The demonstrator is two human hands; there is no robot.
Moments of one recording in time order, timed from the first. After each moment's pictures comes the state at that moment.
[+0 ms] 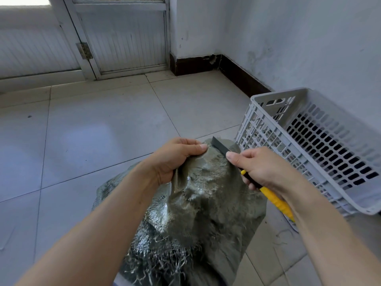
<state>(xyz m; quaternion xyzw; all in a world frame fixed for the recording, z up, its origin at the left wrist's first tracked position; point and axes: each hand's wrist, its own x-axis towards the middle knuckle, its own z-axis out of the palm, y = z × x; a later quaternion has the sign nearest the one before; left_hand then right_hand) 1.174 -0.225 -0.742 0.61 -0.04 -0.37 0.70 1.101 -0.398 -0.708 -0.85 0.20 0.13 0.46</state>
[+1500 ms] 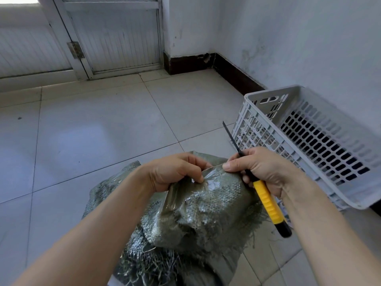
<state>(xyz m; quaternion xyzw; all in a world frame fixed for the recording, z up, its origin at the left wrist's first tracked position) 1.168 -0.227 -0.750 0.59 -0.20 -0.53 0.58 1.100 -0.413 -0.707 -0.73 0.23 0.19 0.61</state>
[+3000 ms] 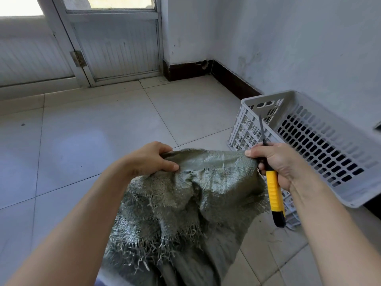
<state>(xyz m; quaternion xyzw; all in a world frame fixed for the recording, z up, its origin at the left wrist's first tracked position) 1.194 -0.184 -0.739 0.87 -0.18 -0.29 0.36 1.103 -0.449 -0.717 -0.69 0.32 0.01 0.65</state>
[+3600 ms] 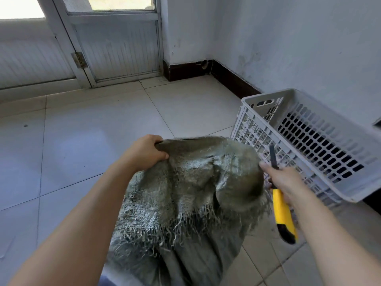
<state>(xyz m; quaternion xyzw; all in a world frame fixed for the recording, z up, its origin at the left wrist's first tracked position) 1.199 -0.179 -0.744 0.94 -0.13 -0.15 0.29 1.082 -0.478 -0.784 -0.73 0.43 -0.01 0.52</state>
